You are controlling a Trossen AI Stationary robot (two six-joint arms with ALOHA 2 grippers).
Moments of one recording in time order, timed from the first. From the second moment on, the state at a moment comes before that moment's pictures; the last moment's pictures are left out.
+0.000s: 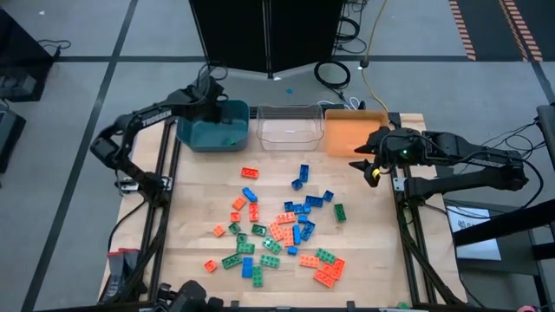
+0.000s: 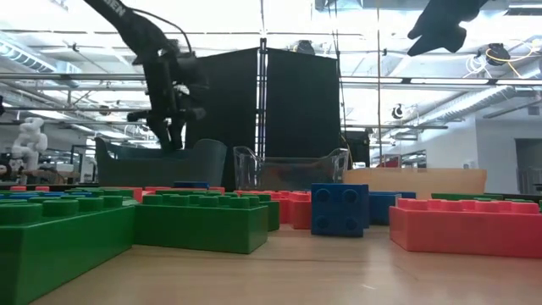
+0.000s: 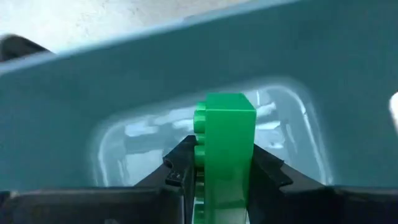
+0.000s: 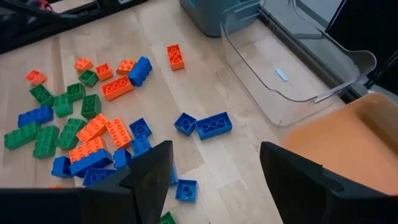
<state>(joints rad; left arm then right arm) 0.90 1.54 1.11 -0.69 -0.17 -0.39 -0.10 0.81 1.01 -0.86 0.16 0.33</state>
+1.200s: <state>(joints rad) 0.52 1.15 1.18 -0.63 -0.04 -0.27 -0.10 0.81 1.01 -0.83 0.16 0.30</state>
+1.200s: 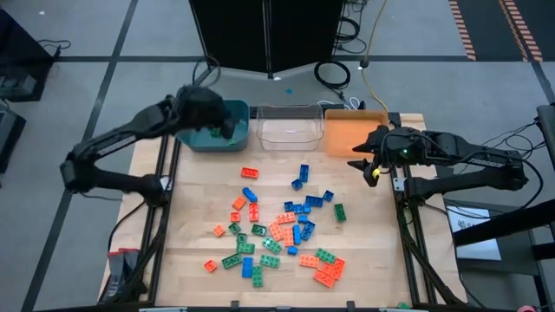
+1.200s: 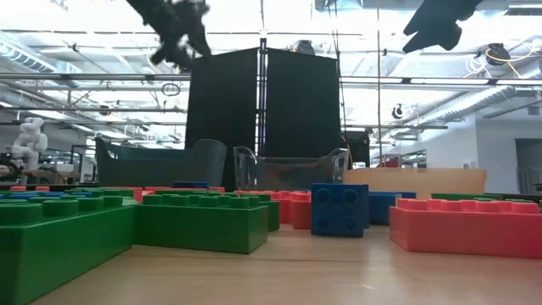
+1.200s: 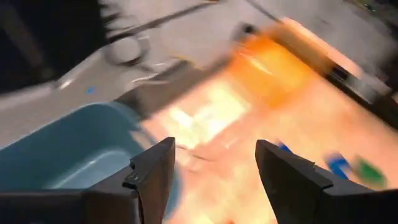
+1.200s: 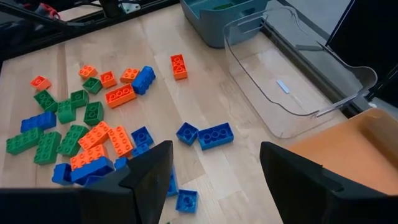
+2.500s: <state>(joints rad) -0.27 1.63 1.16 -0.60 0.02 -0.15 -0.10 1.00 1.01 -0.85 0.15 0.24</state>
